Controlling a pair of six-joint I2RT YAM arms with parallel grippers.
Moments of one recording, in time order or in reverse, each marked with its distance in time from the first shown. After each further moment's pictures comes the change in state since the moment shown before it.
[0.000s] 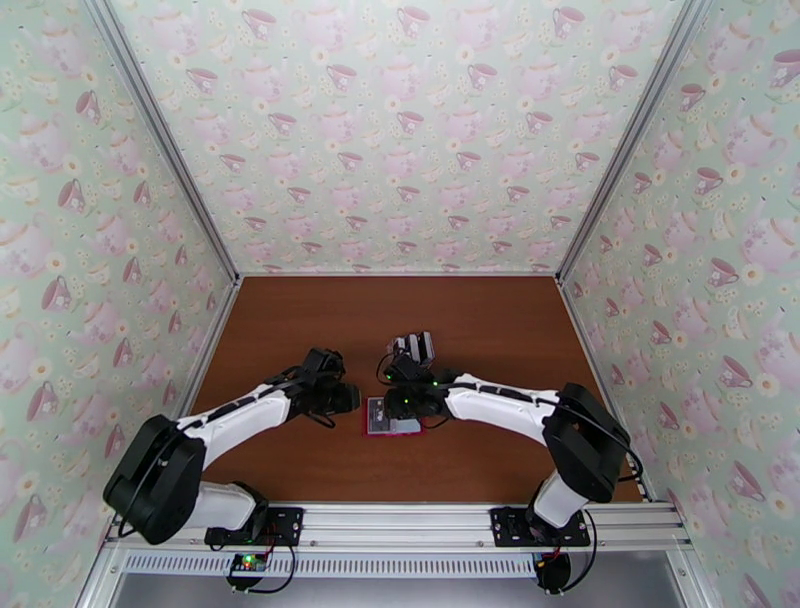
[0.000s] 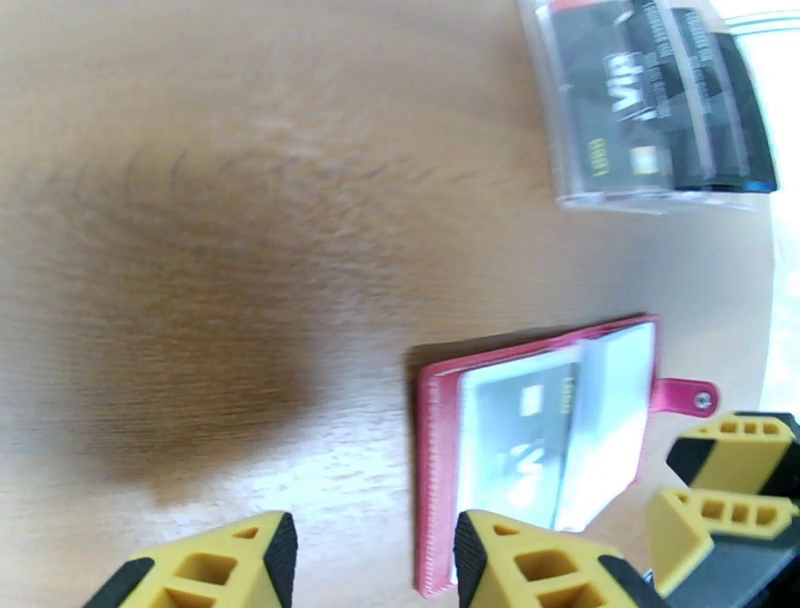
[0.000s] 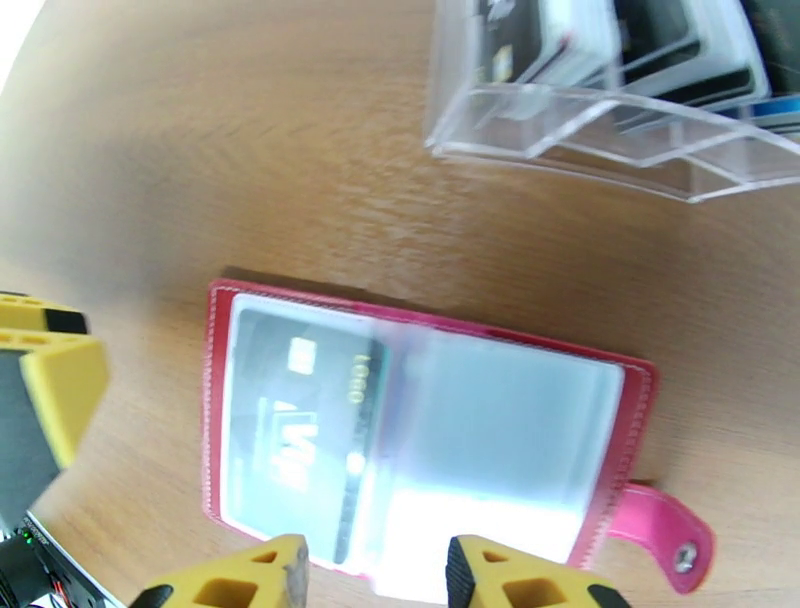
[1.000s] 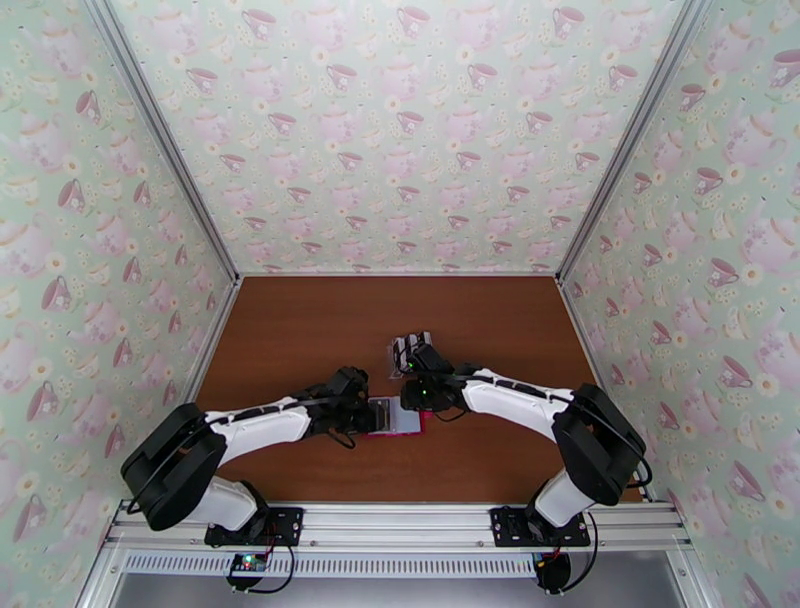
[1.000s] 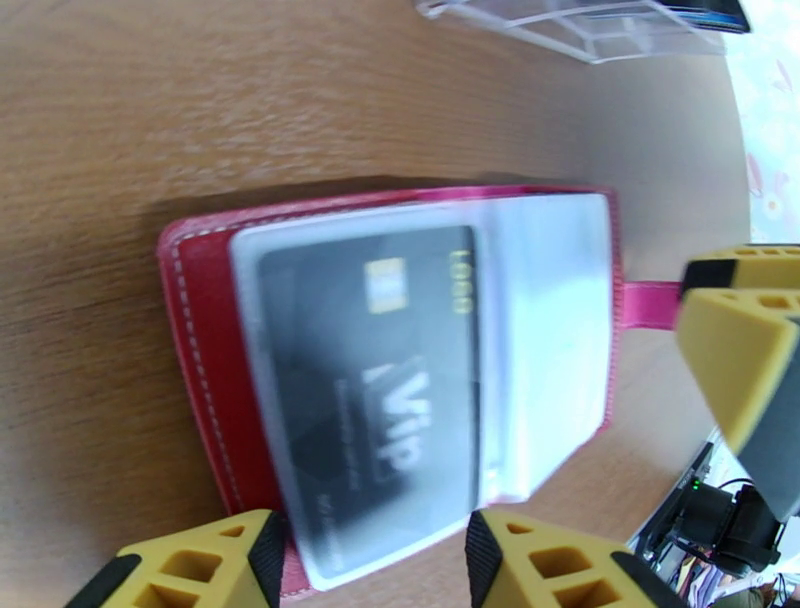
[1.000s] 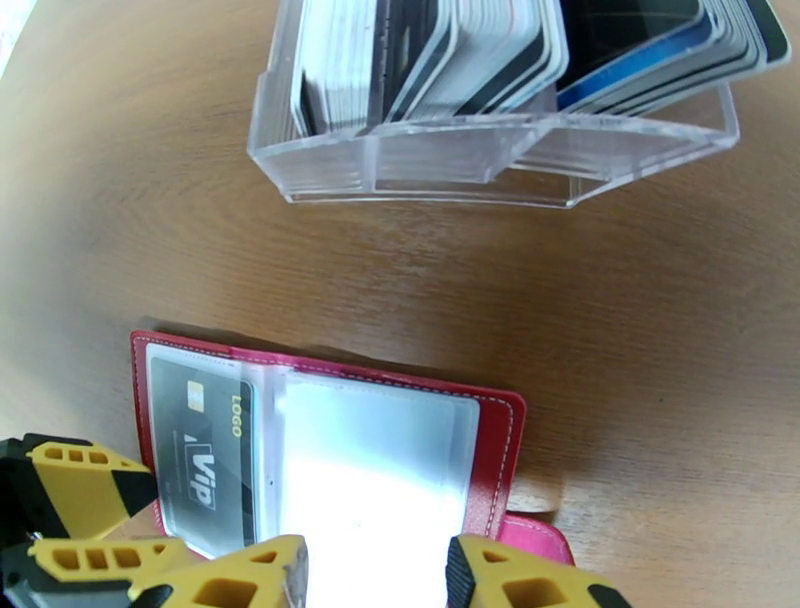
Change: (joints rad) left arm -0.209 0.118 -0.061 0.180 0.031 -0.157; right arm -0.118 -0.036 -0.069 0.042 -0.073 -0.042
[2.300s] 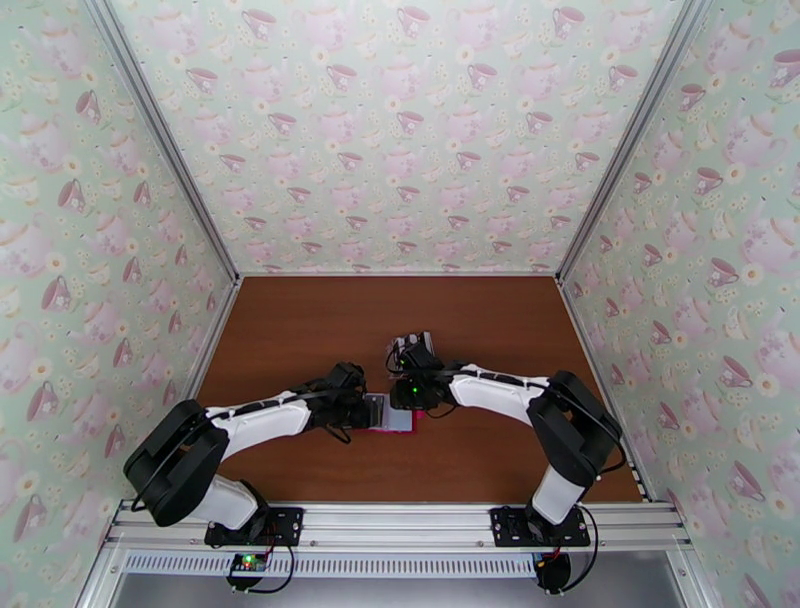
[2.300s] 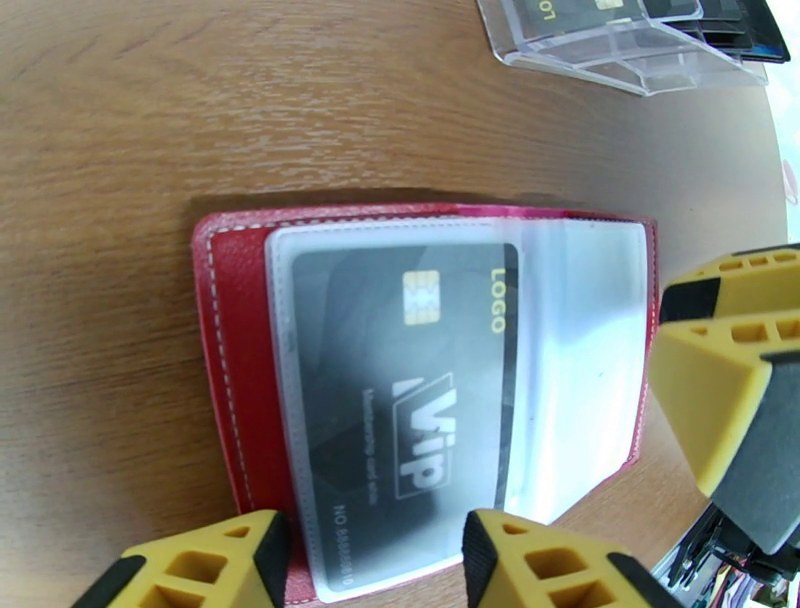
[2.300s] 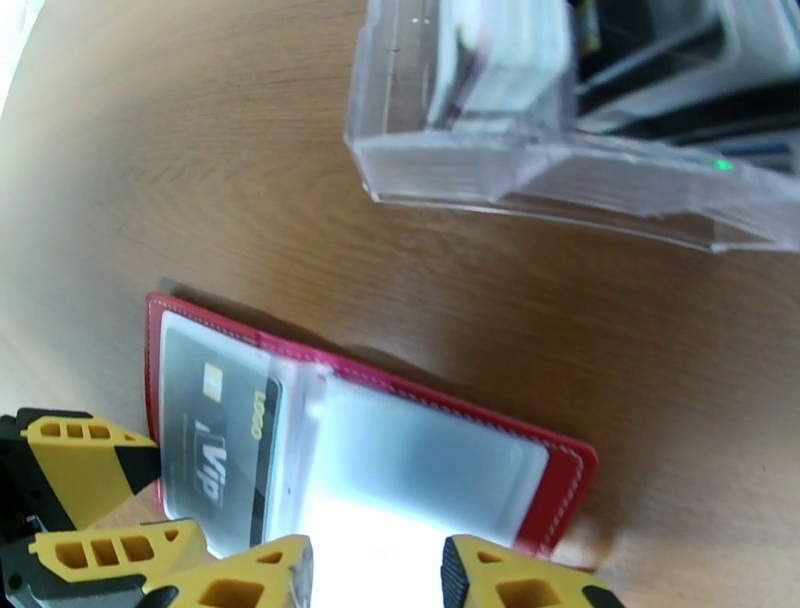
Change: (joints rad) left arm 0.046 0.007 0.034 -0.077 -0.058 0.101; right arm -0.001 0.134 0.063 0.075 -0.103 -0.015
